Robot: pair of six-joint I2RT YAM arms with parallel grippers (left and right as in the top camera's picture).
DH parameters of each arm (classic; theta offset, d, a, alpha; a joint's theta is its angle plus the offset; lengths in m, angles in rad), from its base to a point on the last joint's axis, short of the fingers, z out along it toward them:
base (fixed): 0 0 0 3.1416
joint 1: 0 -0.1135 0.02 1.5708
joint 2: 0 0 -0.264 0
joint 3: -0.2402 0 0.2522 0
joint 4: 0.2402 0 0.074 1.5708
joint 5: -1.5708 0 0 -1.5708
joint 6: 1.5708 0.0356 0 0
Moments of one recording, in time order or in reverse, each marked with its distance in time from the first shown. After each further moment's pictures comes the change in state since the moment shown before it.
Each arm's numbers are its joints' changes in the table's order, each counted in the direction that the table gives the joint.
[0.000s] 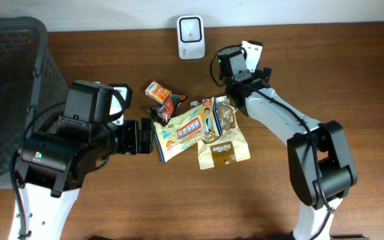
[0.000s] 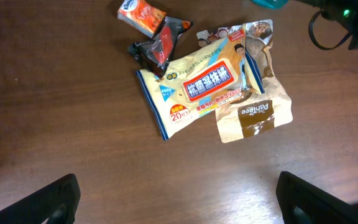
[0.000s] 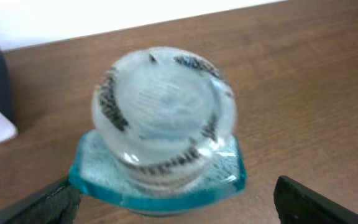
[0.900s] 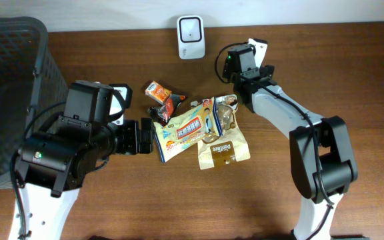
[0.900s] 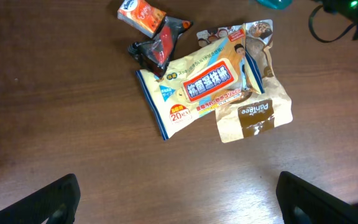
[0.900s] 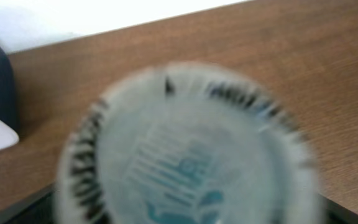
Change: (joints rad) left arm 0.000 0.000 0.000 0.000 0.000 0.000; right arm 0.061 0.038 0.000 -0.064 0.132 -0.026
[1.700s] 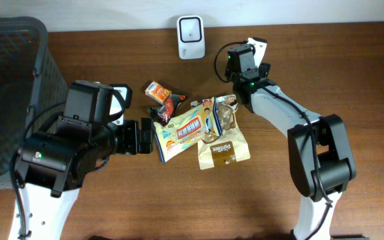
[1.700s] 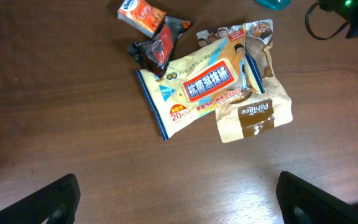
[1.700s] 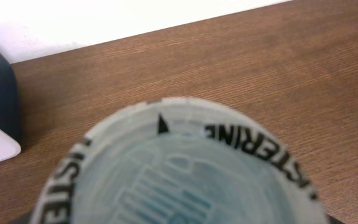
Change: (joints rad) left arm 0.000 0.000 0.000 0.000 0.000 0.000; right arm 0.000 0.013 0.000 -0.056 -0.009 -0.005
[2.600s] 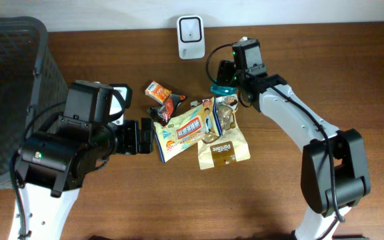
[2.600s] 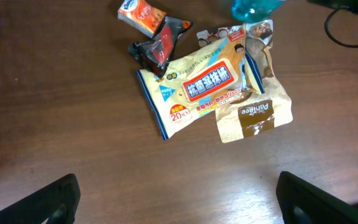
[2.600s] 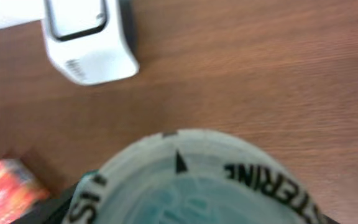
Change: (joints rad) left arm 0.000 0.000 0.000 0.000 0.000 0.000; right arm 0.000 -0.132 -0.024 0.237 0.427 0.001
